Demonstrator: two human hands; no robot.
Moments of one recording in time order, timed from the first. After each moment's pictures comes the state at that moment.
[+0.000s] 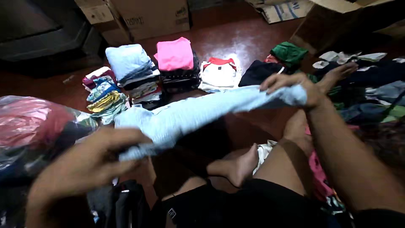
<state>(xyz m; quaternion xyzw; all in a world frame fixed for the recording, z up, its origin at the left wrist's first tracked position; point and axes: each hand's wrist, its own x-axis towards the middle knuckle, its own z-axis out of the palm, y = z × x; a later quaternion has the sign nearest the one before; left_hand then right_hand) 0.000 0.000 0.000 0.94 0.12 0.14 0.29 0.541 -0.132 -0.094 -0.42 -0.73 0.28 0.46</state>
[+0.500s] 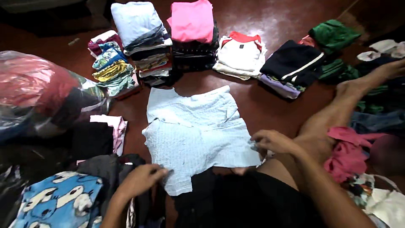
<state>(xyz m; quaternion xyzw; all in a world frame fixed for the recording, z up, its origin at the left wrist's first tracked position) -0.072 -0.102 -0.199 0.72 0.50 -0.18 0.43 0.475 -0.203 -0.279 -0.64 -0.64 0.42 0.05</state>
